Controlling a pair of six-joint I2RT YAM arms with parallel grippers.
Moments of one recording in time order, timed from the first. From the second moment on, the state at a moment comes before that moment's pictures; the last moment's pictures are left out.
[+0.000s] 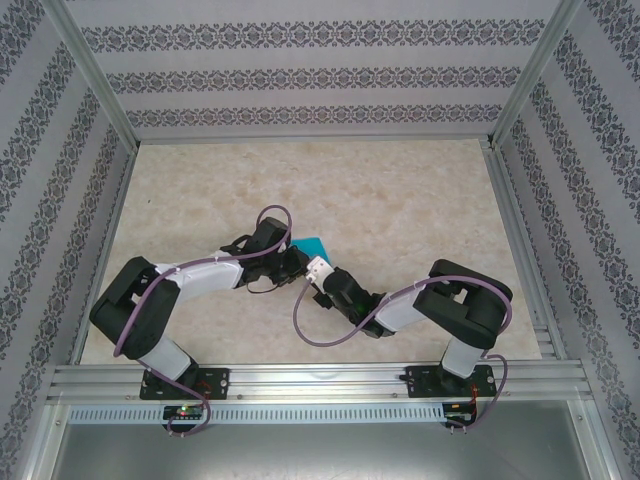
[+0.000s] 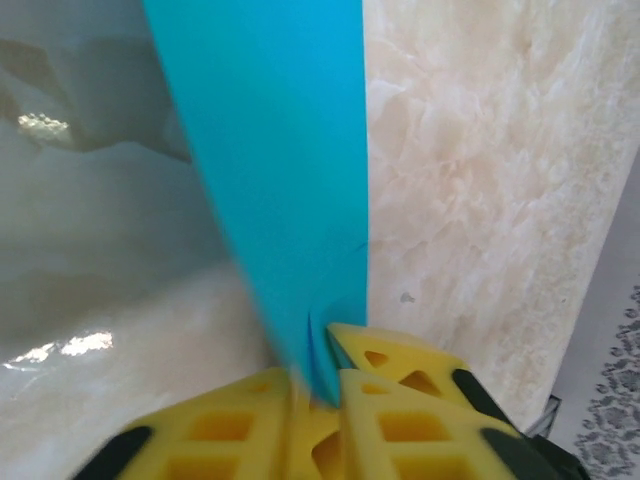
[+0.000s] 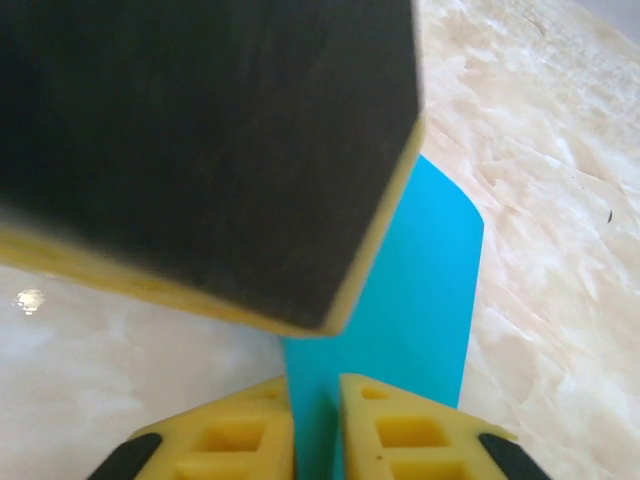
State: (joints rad) left arm -0.63 1.58 0.79 -0.09 0.36 -1.12; right arm 1.01 1.73 0.49 0.68 0.39 -0.13
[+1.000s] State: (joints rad) left arm -0.49 1.30 0.65 -0.15 0.31 -0.97; right arm 0.83 1.69 0.63 0.47 -0.05 0.37
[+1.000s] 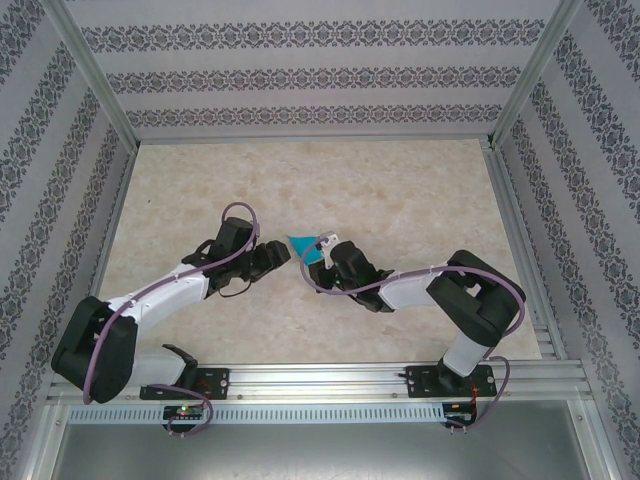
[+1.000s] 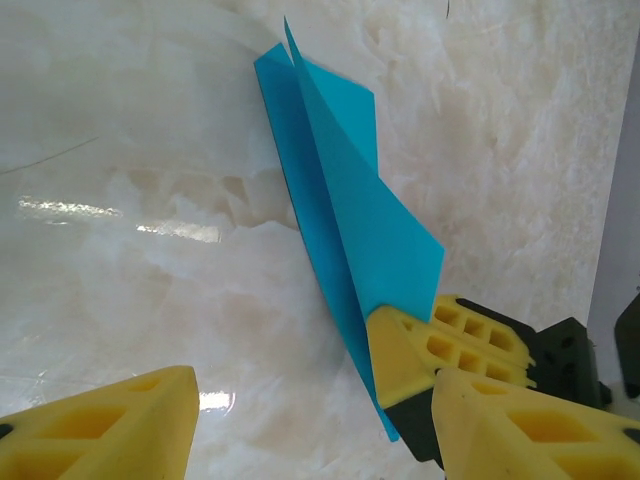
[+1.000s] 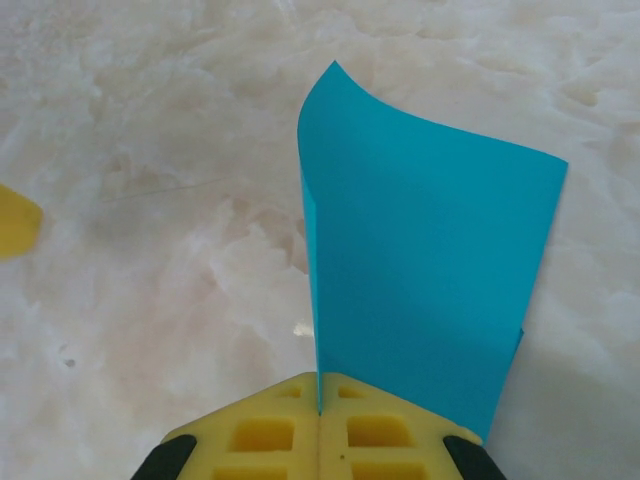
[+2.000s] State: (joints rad) left arm -0.62 1.49 0.61 0.14 0.31 -0.96; right arm 0.64 1.73 0.50 0.67 -0.44 0.79
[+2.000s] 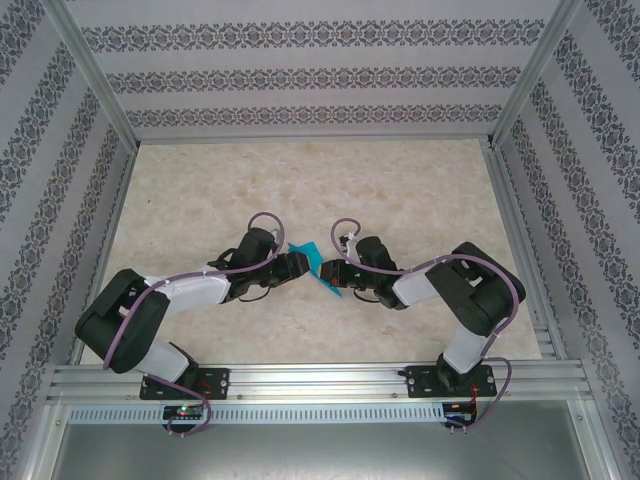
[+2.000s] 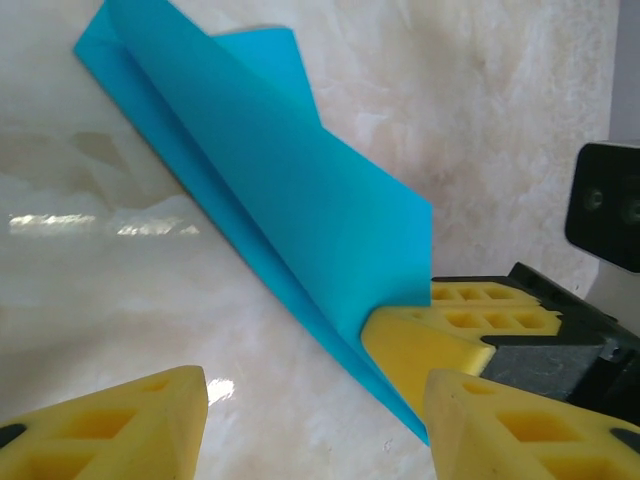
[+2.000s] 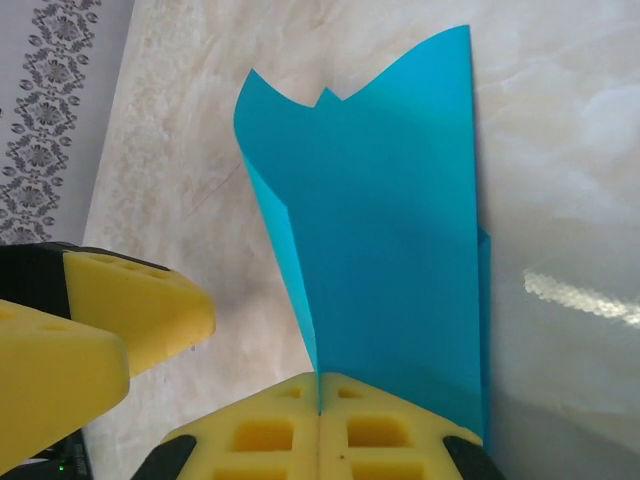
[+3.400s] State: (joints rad) left arm -0.66 1.72 0.67 0.39 0.35 -0.93; right arm 0.55 1.84 0.41 0.90 -0.53 1.06
